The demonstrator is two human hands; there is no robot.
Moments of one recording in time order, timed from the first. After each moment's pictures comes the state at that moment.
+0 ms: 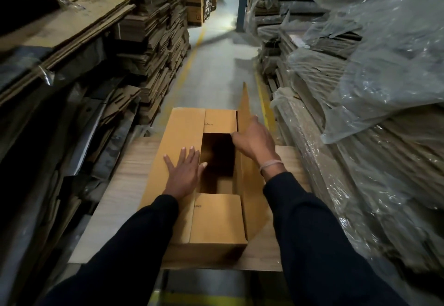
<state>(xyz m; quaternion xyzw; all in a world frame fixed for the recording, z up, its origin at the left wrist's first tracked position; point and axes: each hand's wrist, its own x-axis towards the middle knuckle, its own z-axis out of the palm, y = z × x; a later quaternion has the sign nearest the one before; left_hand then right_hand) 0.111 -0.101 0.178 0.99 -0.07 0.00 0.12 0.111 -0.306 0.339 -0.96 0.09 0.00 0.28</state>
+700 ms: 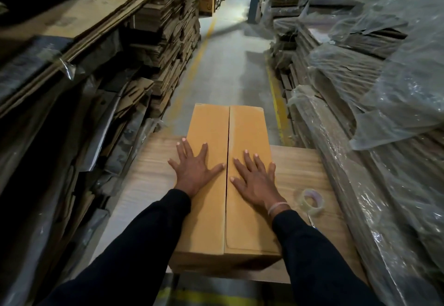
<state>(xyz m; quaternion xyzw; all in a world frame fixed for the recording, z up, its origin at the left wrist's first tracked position) 0.145 -0.048 0.191 0.99 0.04 -0.05 0.15 0.115 -0.259 0.199 -0.99 -0.09 0.10 0.09</state>
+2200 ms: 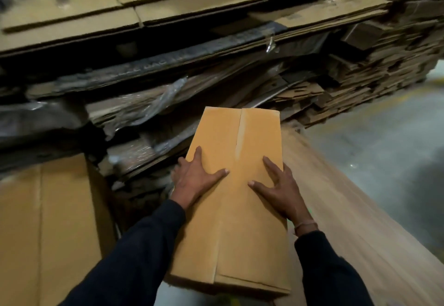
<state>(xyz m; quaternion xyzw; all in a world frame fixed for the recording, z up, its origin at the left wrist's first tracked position) -0.133 -0.039 0.225 0.78 0.57 0.03 0.27 0.056 -0.208 0.224 -0.82 -0.38 0.26 0.36</state>
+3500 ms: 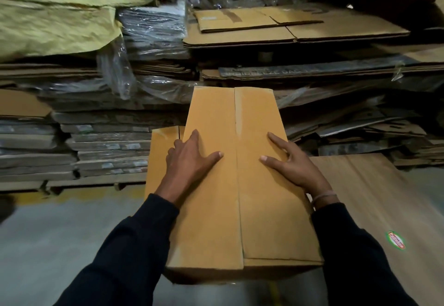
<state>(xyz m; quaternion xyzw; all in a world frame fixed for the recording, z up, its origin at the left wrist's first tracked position) -0.547 -0.071 0.305 0.69 0.66 0.18 0.24 -0.268 -0.125 0.309 -0.68 -0.56 0.34 0.33</state>
